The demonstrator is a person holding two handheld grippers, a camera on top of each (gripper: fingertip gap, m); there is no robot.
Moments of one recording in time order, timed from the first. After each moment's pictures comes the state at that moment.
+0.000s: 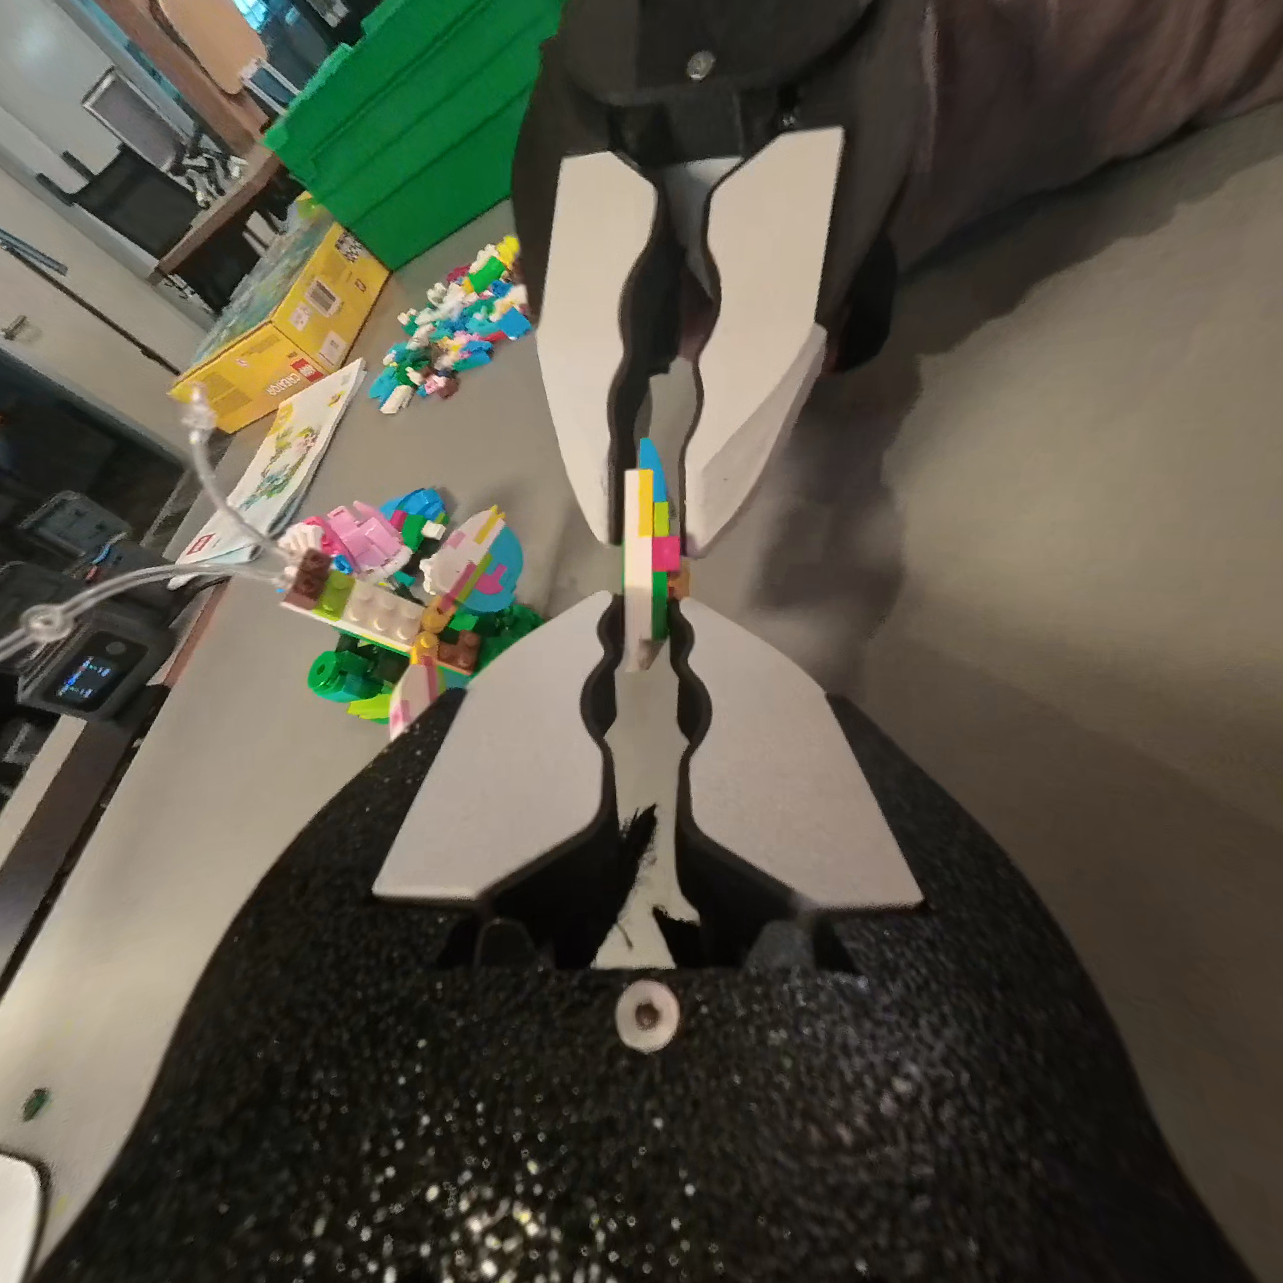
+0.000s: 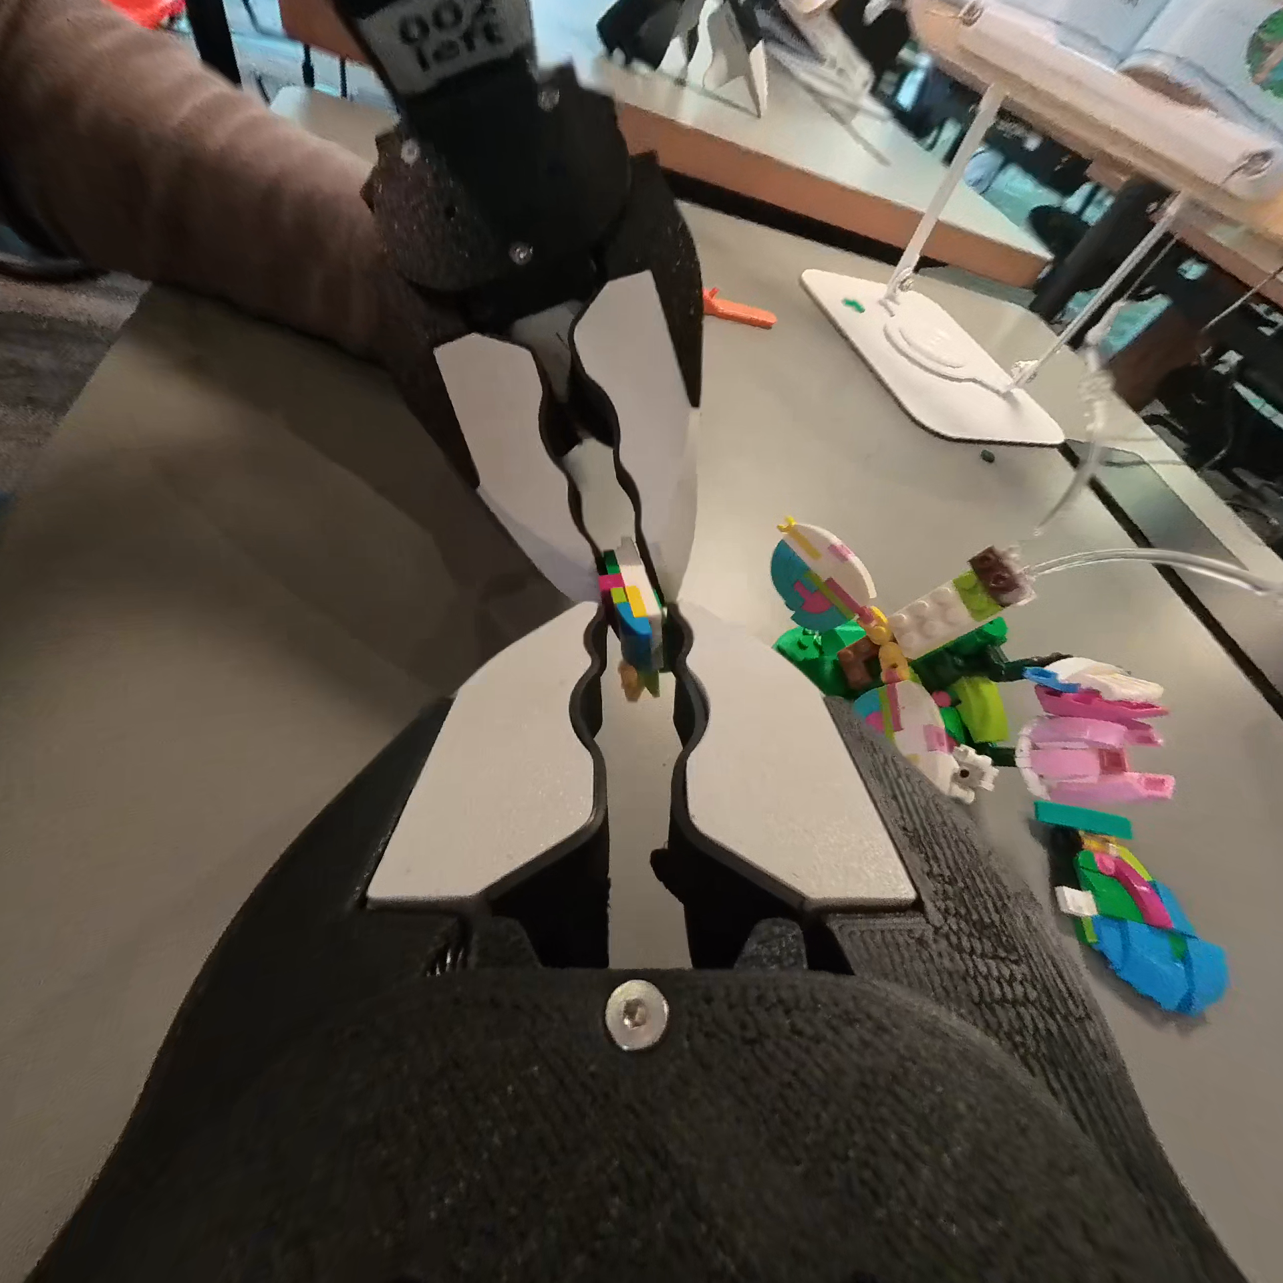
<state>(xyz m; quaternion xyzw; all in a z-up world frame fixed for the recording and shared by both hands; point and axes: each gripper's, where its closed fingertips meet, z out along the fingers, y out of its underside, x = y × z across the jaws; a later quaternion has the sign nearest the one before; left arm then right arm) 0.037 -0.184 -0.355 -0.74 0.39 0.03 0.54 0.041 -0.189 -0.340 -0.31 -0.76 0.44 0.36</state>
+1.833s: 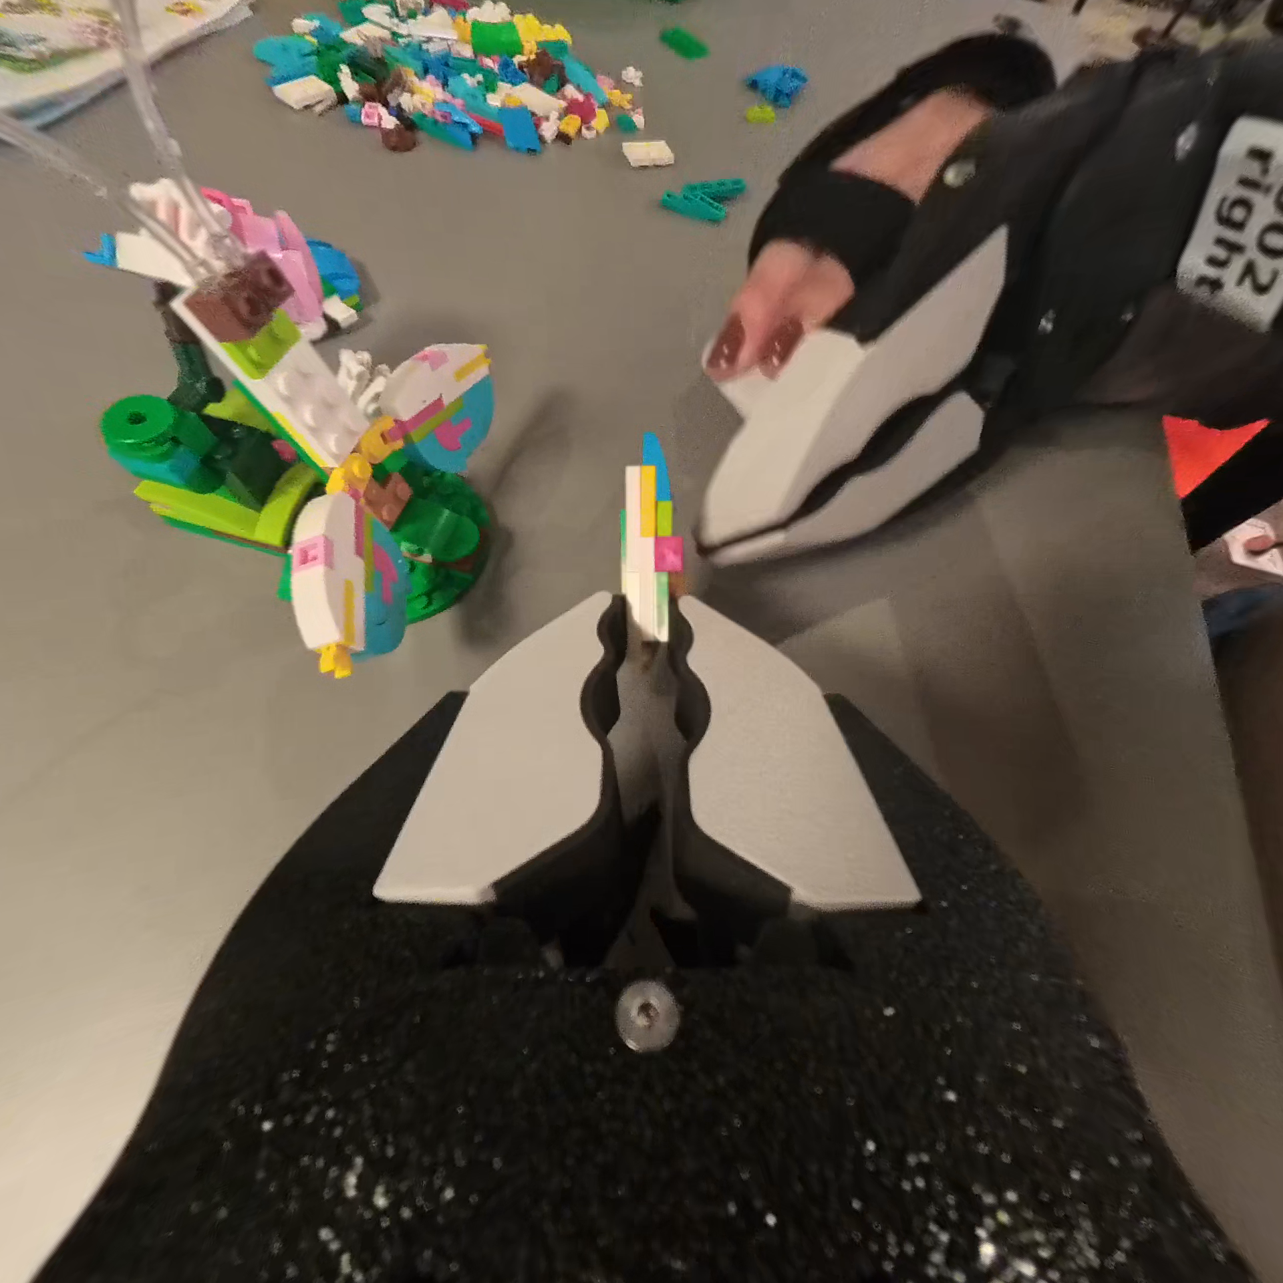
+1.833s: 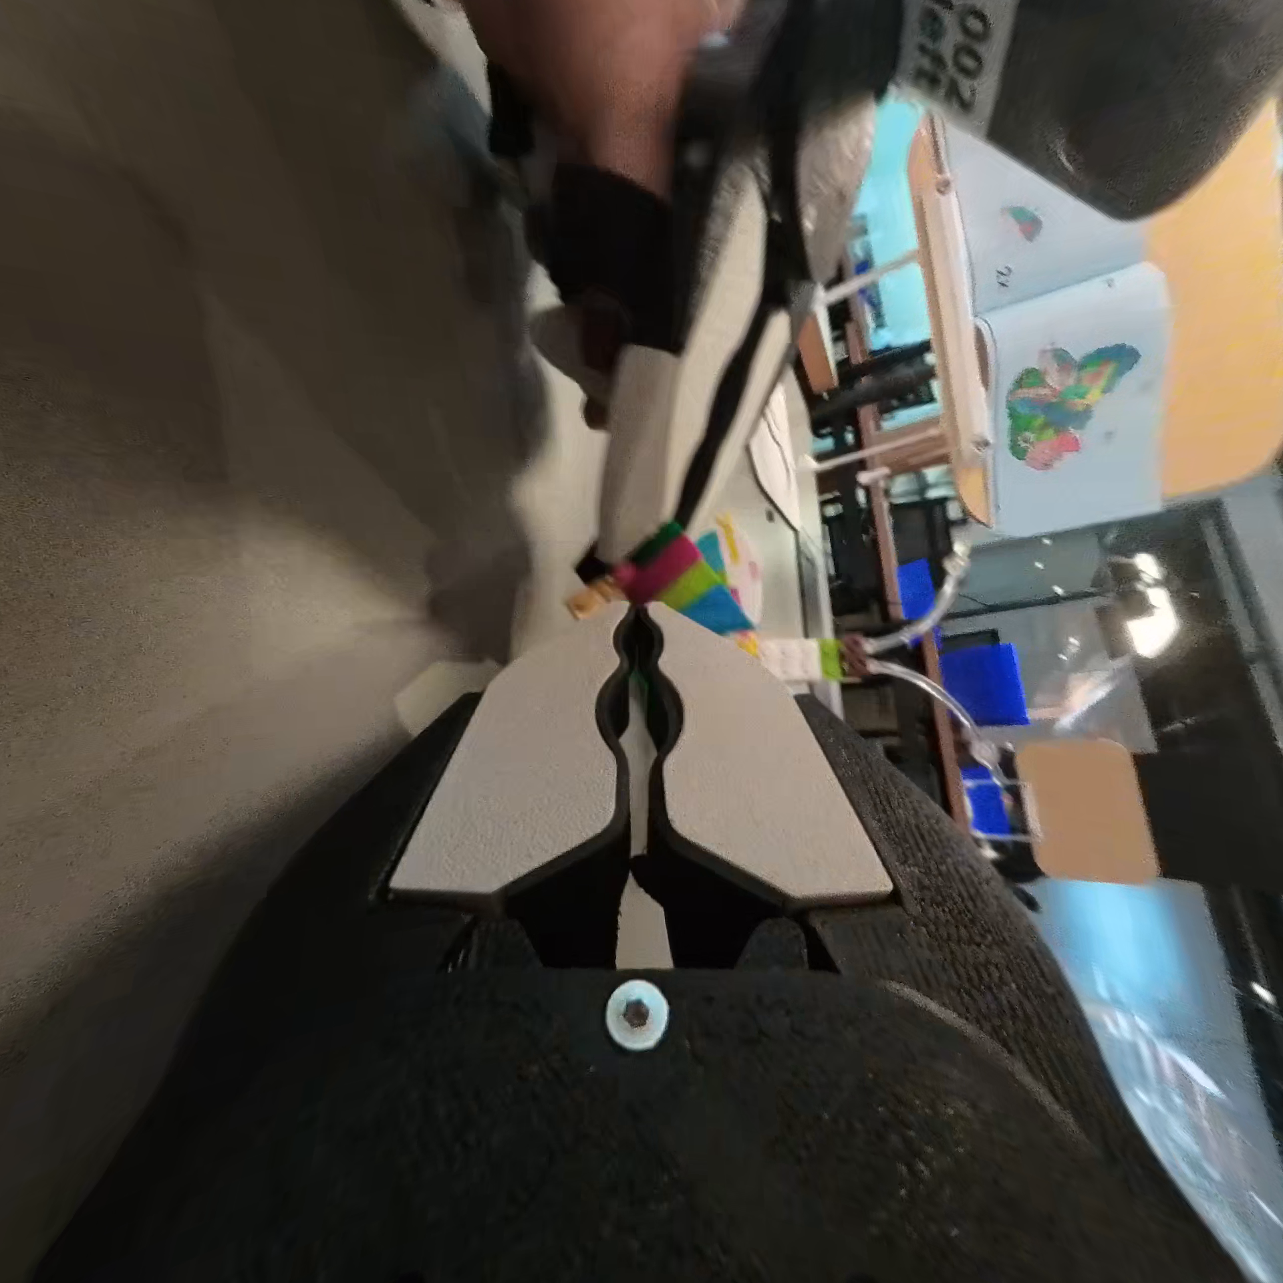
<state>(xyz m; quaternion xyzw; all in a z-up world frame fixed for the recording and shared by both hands) 0.028 -0.183 -0.371 -0.85 0.20 -0.17 0.46 0.041 -0.183 -0.361 -0.10 -0.80 0.17 0.56</state>
